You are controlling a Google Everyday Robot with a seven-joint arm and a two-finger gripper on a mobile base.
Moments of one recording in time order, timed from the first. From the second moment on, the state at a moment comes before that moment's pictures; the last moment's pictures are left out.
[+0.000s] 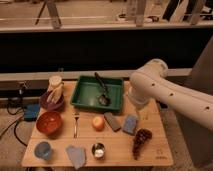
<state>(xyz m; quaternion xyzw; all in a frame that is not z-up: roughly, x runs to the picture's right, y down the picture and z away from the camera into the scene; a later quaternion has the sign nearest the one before) 0.123 0.090 0.673 -0.24 -0.08 -0.24 0.94</state>
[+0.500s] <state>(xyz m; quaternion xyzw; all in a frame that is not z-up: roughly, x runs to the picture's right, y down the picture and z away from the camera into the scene) 0.090 0.094 0.678 -0.23 -0.11 -0.28 0.93</state>
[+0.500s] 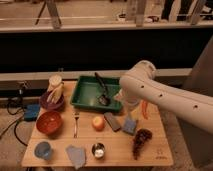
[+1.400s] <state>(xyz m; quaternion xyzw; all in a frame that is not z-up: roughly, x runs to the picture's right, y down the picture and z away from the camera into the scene) 0.025 0.103 0.688 -0.22 -0.15 -0.34 0.90</state>
